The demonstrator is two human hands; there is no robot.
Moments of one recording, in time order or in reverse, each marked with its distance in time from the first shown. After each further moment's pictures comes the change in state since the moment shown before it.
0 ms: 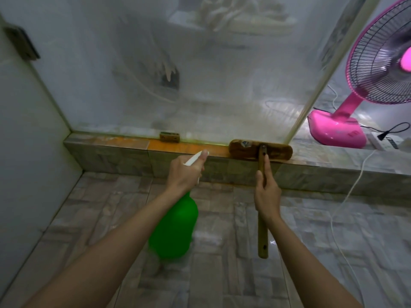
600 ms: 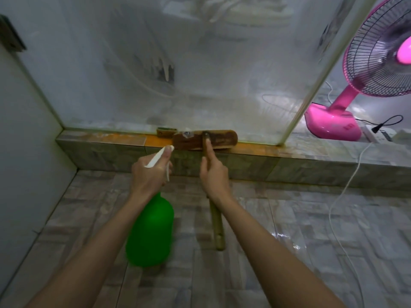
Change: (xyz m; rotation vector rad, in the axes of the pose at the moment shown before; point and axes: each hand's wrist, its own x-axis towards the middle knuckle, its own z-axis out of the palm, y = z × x) left_hand -0.010 -0.023 -0.059 -0.069 0.132 0.009; right_hand -0.021 -0.093 0.086 -0.091 -0.316 -0.036
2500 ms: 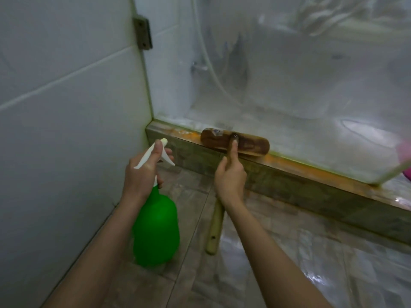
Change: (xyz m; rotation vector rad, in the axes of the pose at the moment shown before) left_hand 0.000 -0.034 -0.153 -0.294 0.287 -0.099; right_hand -0.006 -0.097 0.108 0.147 0.016 -0.013
